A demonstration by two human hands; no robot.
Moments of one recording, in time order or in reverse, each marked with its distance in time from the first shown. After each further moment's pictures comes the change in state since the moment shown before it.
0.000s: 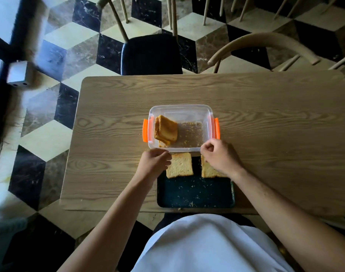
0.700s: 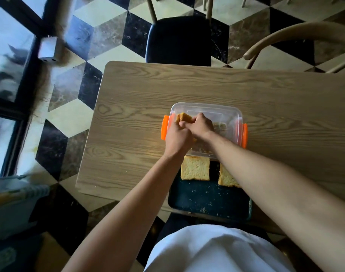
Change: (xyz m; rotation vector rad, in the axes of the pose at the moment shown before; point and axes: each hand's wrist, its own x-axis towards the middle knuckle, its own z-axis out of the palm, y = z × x) left_hand 0.051 0.058 0.031 -0.042 0.204 0.090; right_hand 0.150 -0.062 0.092 0.033 -0.140 0.091
